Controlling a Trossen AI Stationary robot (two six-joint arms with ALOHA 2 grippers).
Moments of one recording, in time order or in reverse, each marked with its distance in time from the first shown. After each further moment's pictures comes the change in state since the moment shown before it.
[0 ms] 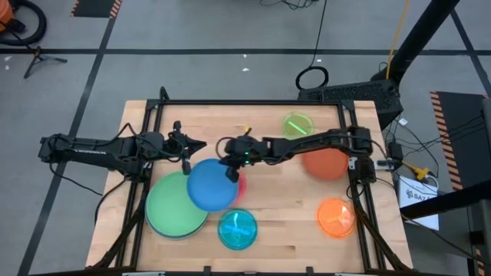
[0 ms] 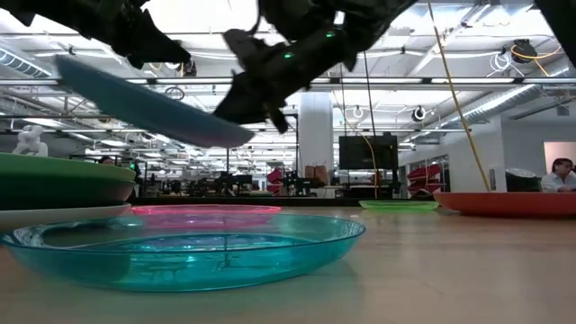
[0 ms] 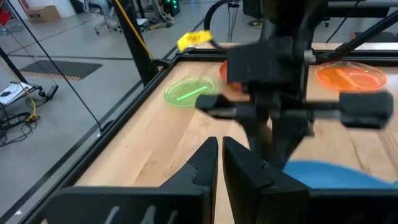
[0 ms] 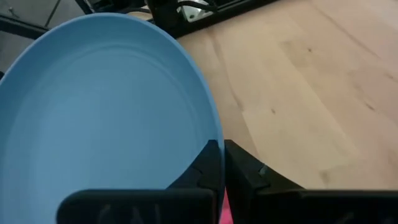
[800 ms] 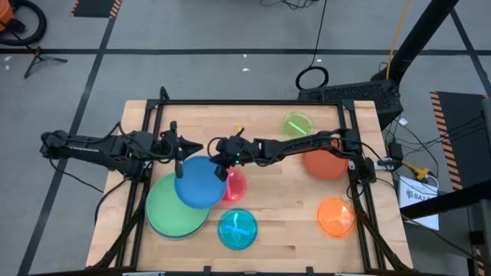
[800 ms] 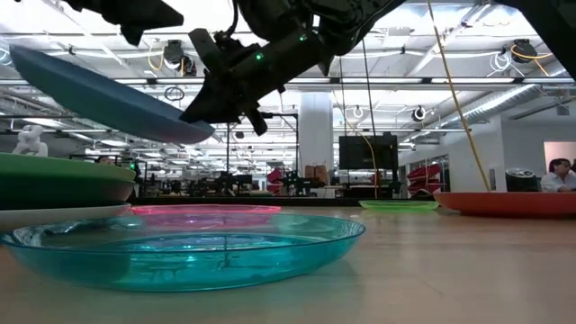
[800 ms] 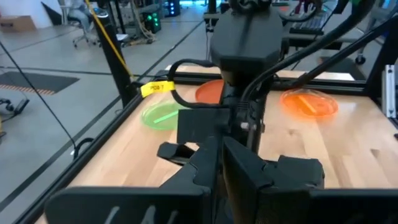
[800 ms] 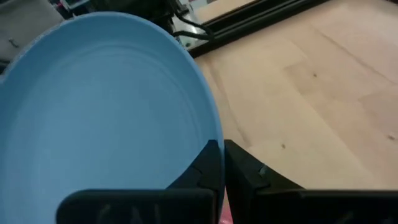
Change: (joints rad) left arm -0.091 -0.042 0.098 -0.070 0.000 -0.047; right arm 0.010 0.111 0.142 0.032 0.054 0.065
